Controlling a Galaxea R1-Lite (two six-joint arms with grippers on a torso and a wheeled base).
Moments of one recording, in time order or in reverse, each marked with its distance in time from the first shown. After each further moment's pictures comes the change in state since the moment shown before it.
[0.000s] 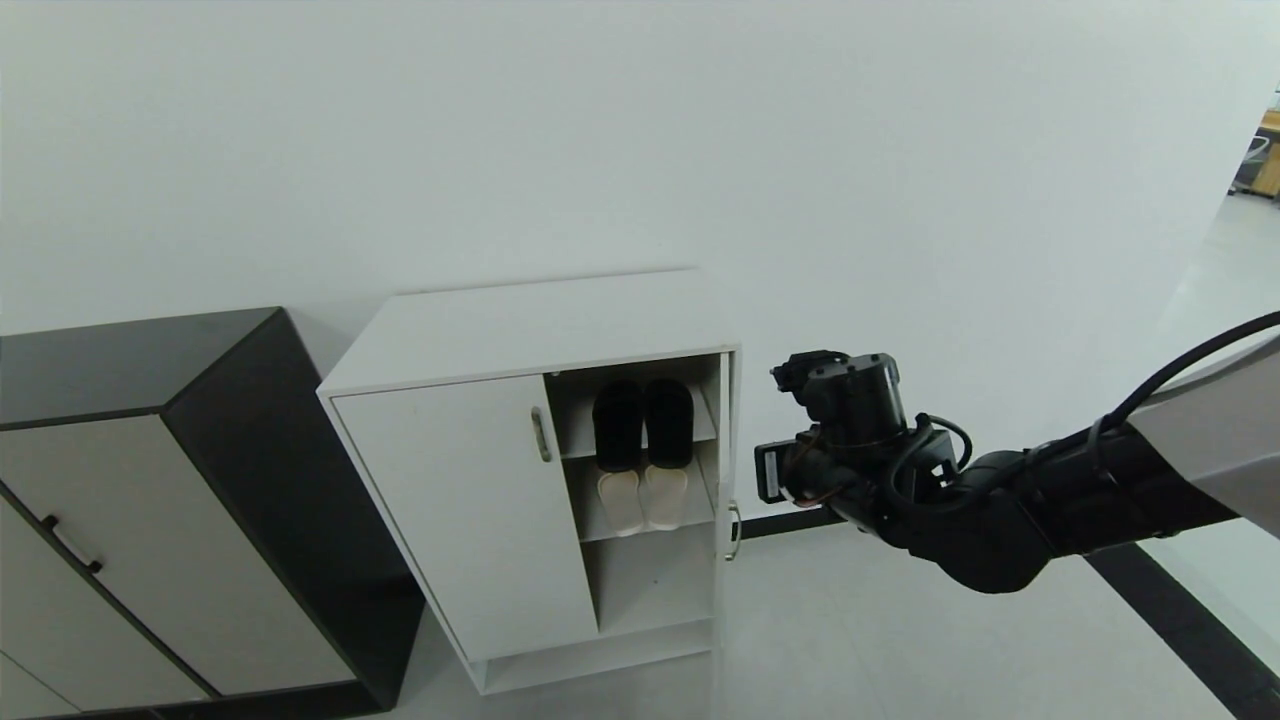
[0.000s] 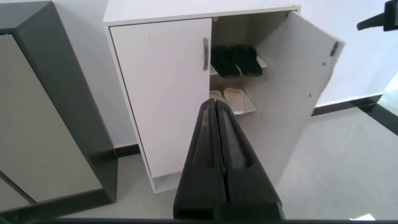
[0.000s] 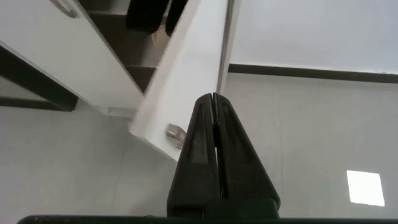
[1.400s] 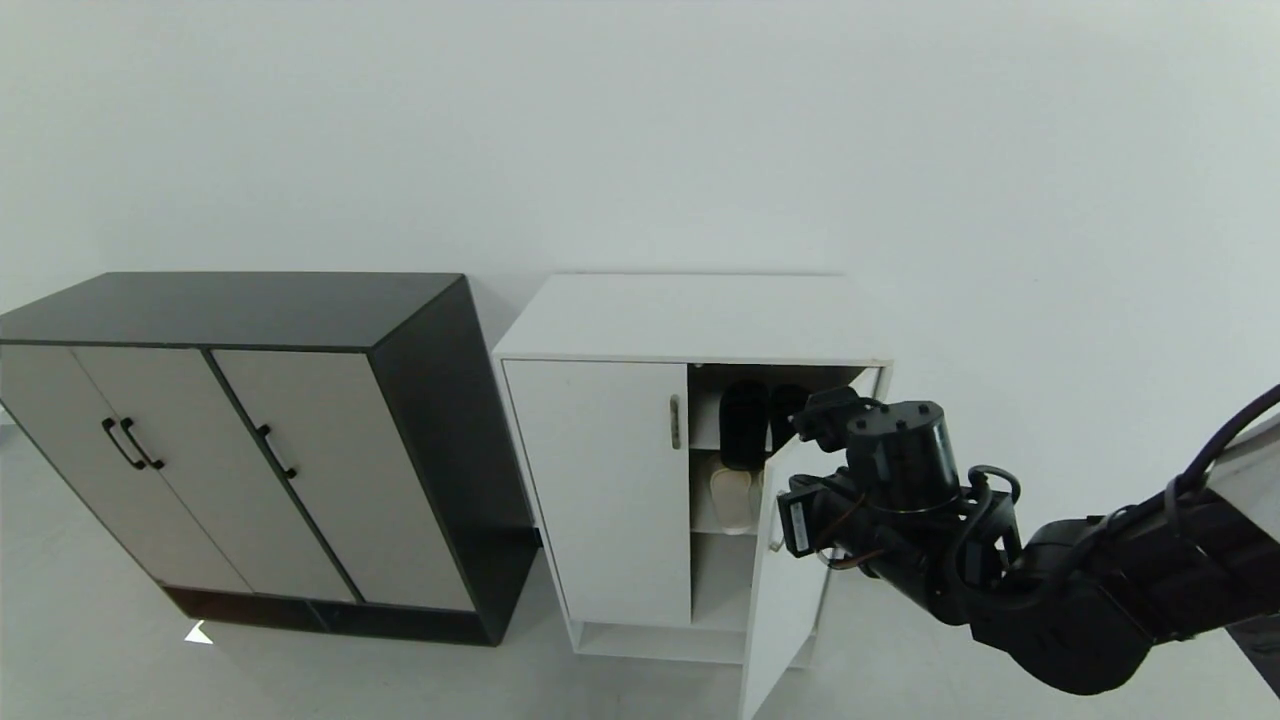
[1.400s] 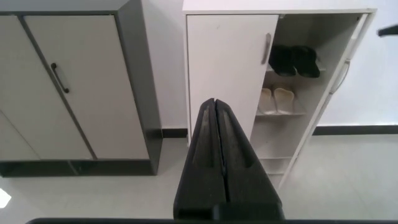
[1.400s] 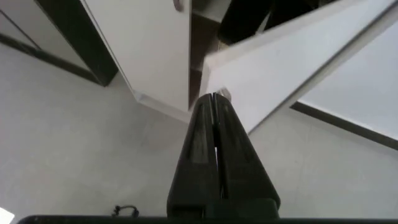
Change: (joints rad) left arm 0.000 0.000 0.000 0.001 0.000 0.000; right arm 0.031 -0.103 0.282 -0.185 -0.046 -0.097
